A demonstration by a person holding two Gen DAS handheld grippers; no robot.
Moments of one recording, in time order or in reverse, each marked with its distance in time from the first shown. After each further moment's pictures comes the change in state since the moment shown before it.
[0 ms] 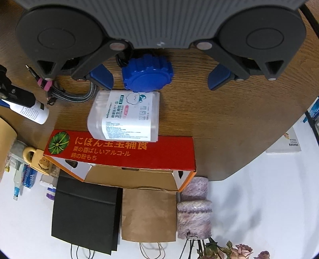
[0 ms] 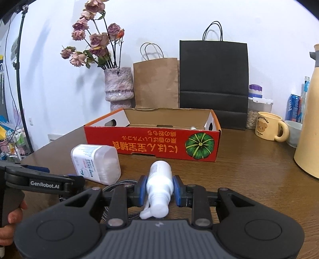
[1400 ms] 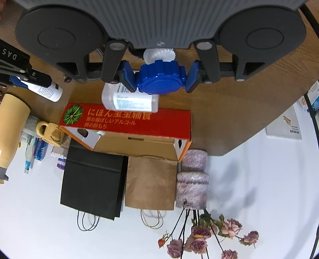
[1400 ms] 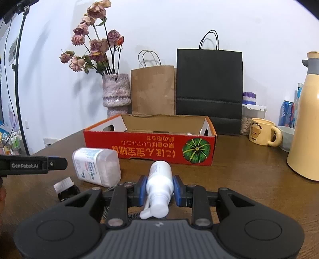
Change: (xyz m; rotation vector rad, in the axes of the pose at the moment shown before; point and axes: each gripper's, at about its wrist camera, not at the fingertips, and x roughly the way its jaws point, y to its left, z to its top) left arm -0.046 0.011 0.002 -0.038 -0.177 -0.045; right arm -0.015 0.006 -0.004 -0.006 -0.048 -0.035
